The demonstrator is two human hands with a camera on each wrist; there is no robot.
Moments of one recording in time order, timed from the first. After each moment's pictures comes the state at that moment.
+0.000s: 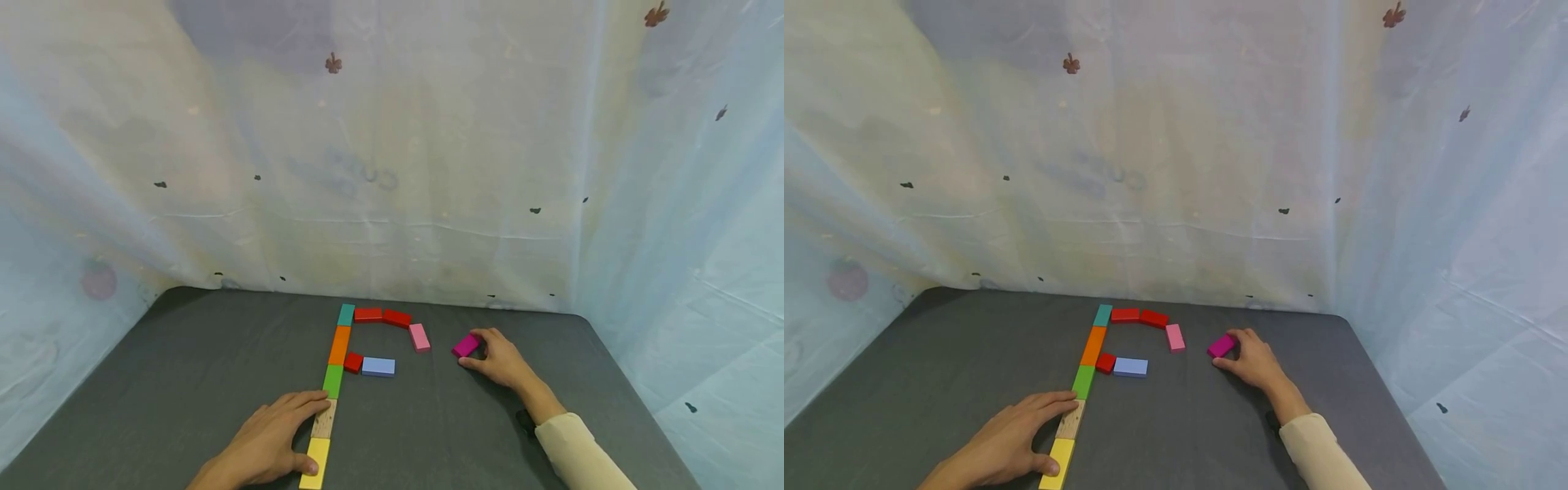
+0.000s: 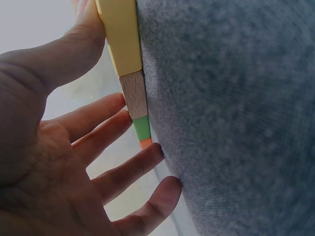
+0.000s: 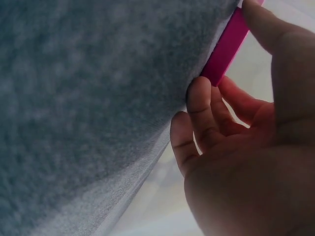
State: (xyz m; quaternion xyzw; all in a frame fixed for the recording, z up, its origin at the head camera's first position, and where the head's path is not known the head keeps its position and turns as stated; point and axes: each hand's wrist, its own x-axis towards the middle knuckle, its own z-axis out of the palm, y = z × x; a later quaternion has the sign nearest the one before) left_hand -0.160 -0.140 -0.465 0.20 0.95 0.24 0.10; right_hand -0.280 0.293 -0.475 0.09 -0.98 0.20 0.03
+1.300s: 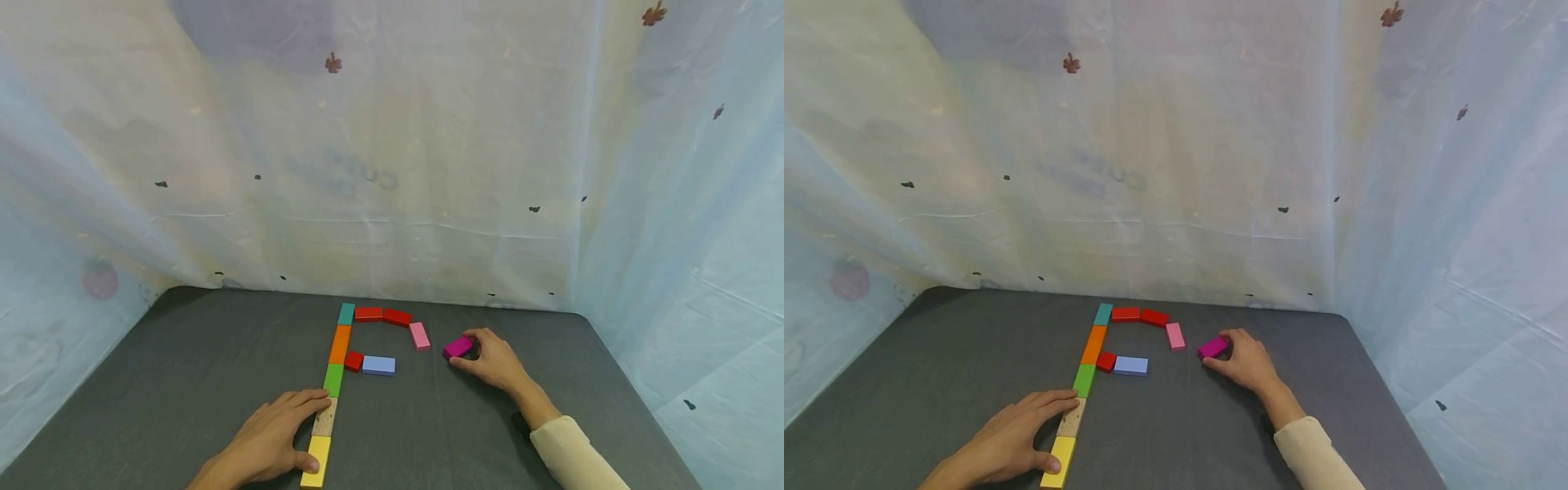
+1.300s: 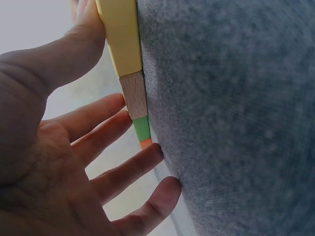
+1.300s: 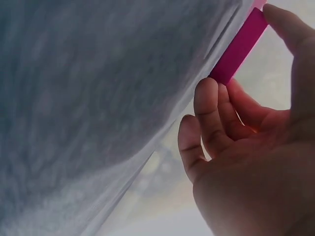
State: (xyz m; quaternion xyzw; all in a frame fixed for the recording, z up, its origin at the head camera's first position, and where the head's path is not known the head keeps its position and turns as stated) left_hand -0.161 -0.139 -0.466 0.21 0.94 0.23 0.09; right_hand -0.268 0.275 -0.468 0.07 -0.98 0.20 0.03
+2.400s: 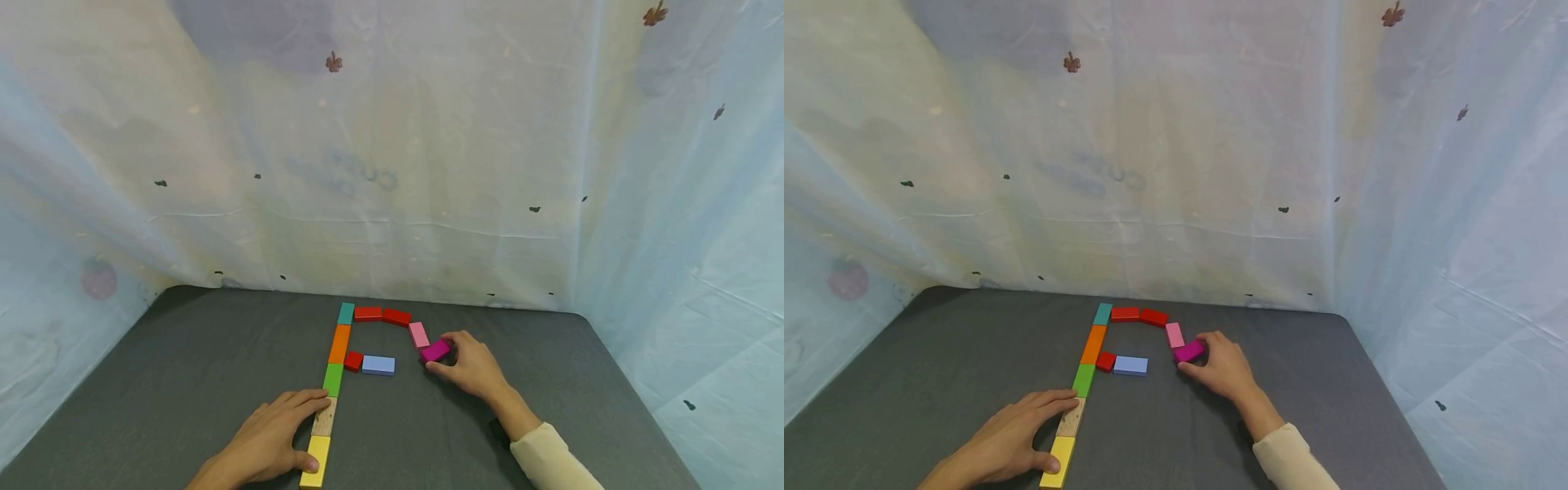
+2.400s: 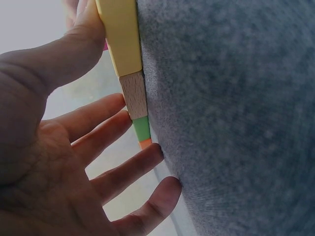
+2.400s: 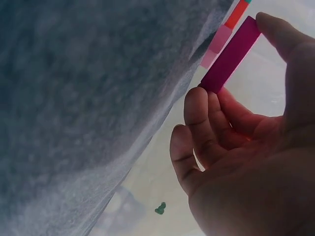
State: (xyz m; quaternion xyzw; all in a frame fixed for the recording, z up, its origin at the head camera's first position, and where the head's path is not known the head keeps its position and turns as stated) left_hand -0.161 -0.140 -0.466 0.22 0.94 0.23 0.09; right_hand -0.256 0.227 -0.468 0.08 -0.98 0.20 0.05
